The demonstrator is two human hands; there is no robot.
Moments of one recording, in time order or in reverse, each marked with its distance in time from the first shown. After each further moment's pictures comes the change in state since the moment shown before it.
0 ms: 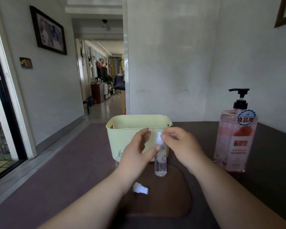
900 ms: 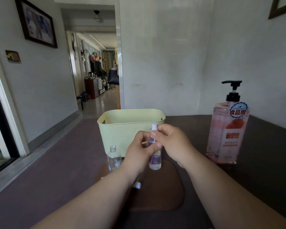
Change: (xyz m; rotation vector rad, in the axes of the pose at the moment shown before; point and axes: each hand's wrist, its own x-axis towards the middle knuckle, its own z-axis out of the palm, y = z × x) left_hand 0.009 -0.016 0.036 -0.160 -0.023 -0.150; right_hand -0.001 0.003 0.003 0.062 -0.127 0.000
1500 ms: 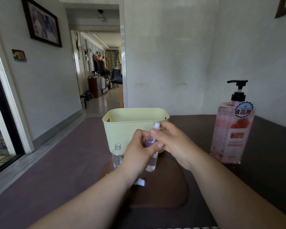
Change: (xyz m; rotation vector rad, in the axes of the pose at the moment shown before) left_hand -0.013 0.010 -0.012 0.045 0.034 0.052; right_hand -0.008 -0.005 0.005 0.319 -0.223 0.070
